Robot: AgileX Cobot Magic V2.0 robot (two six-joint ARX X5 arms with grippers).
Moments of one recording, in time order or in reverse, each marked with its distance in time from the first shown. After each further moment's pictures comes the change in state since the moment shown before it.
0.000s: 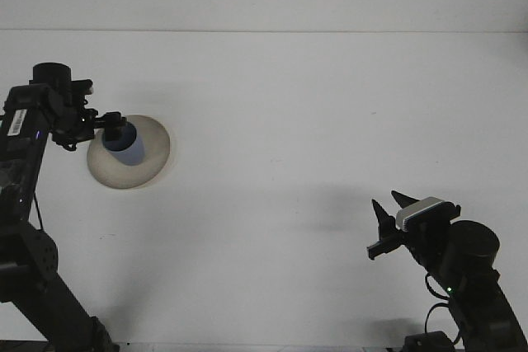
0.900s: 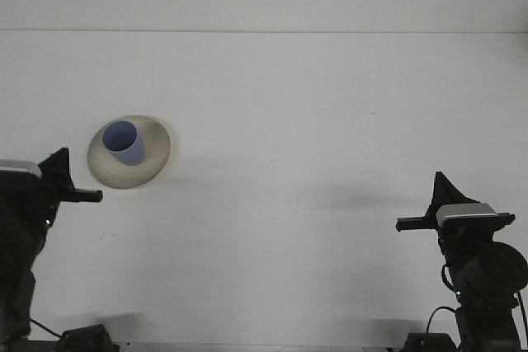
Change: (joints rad) left arm 0.007 -1.178 -0.864 0.675 0.005 0.002; right arm -0.153 -0.111 -0.077 0.307 0.215 0.050
